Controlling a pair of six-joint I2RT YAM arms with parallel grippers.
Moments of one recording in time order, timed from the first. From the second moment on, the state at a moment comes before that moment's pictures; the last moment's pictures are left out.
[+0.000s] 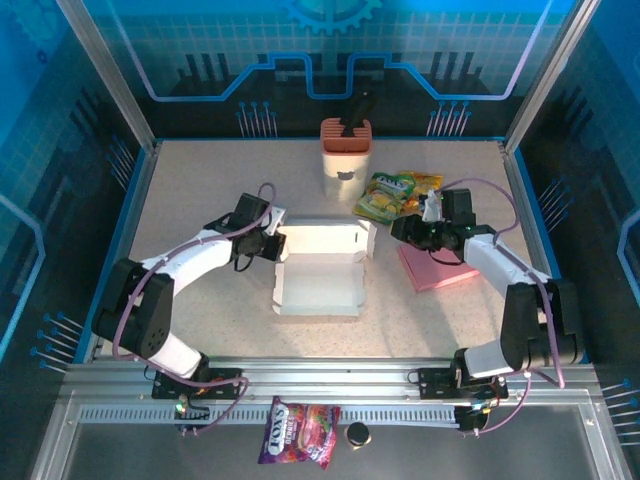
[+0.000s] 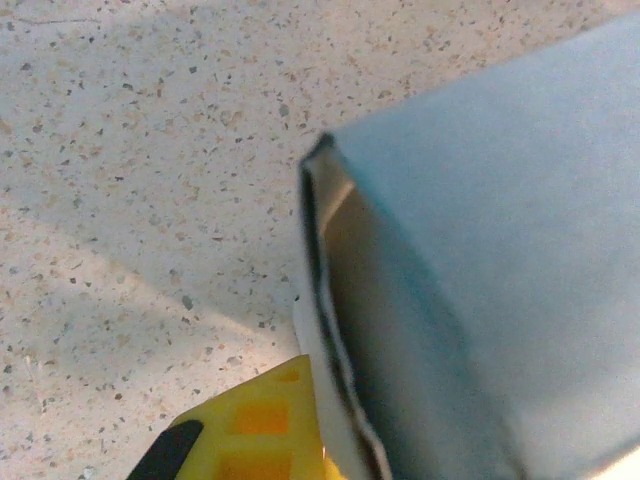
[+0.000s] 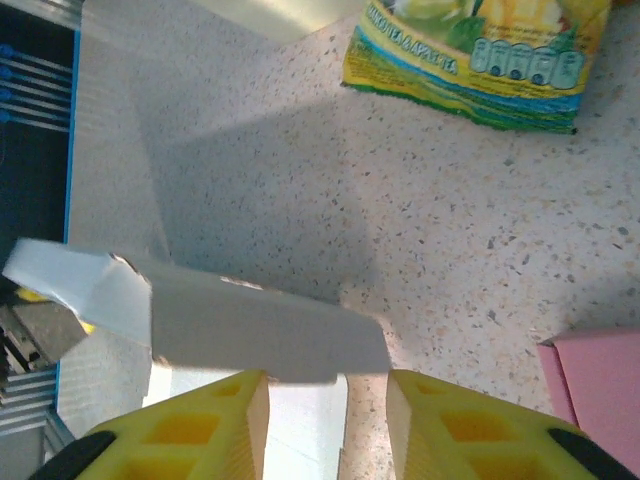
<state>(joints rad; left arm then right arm) -0.33 1.54 0.92 -0.38 0.19 -0.09 0.08 1.45 0.83 -0.27 -0.63 0.44</state>
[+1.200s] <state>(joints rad) -0.19 1.69 1.08 -0.51 0.62 0.02 0.09 1.42 0.86 -0.15 -0.96 0.19</state>
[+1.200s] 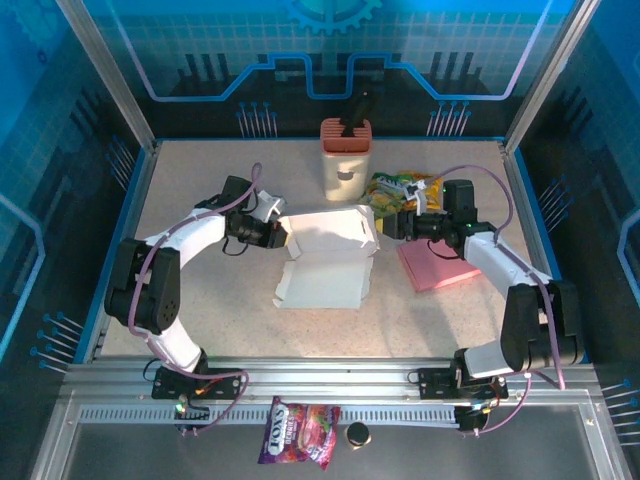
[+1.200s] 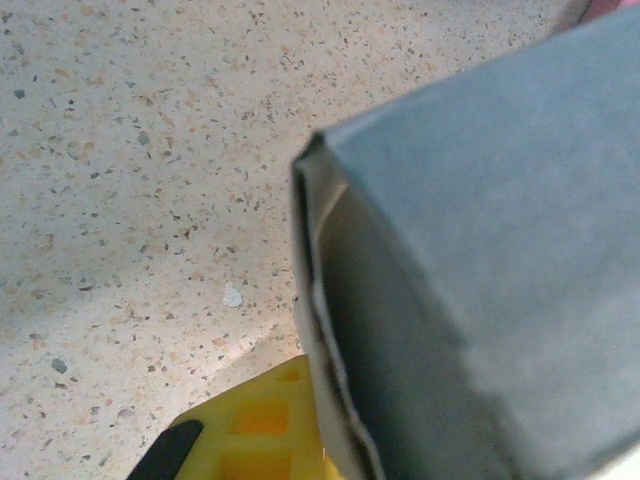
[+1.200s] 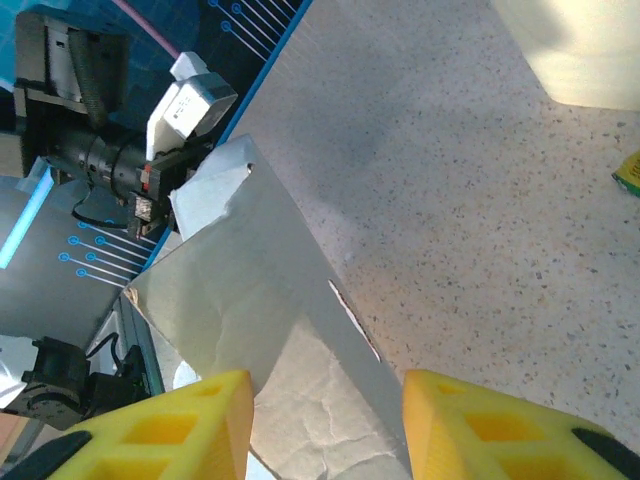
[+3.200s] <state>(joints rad) -0.26 1.74 1.14 -0.64 0.49 -0.03 0.58 1.65 1.07 -0.42 0.15 0.26</state>
